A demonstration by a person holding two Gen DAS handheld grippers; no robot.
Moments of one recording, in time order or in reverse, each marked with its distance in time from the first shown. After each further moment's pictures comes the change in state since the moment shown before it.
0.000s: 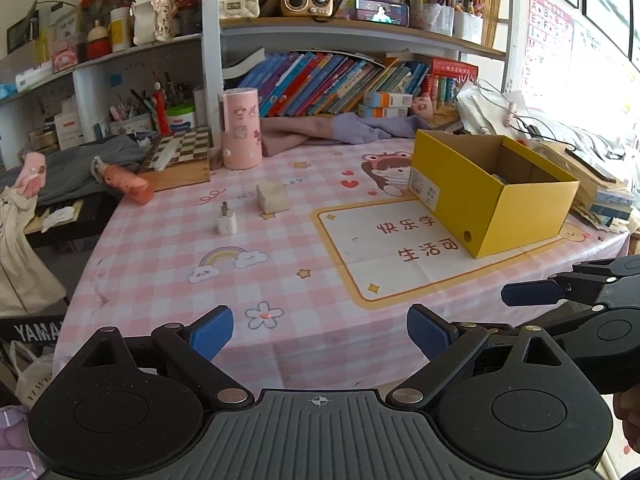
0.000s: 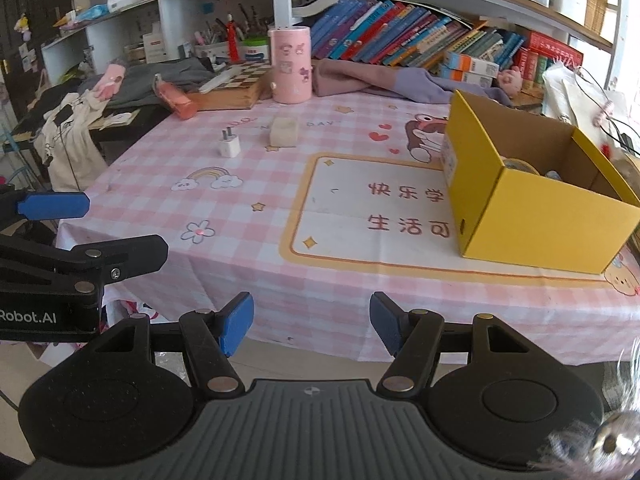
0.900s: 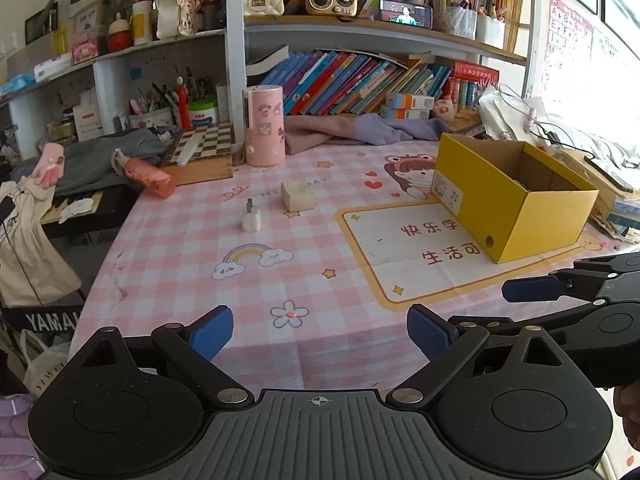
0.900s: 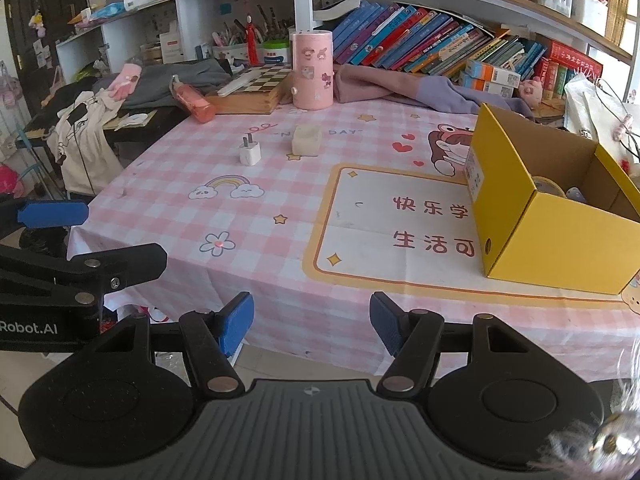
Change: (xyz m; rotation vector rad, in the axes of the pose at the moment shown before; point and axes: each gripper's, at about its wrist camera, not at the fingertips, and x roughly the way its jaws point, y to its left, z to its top) left arm 0.001 0.015 0.002 -0.034 0.007 0.043; right arm 0.010 0.012 0.014 -0.026 -0.006 0.040
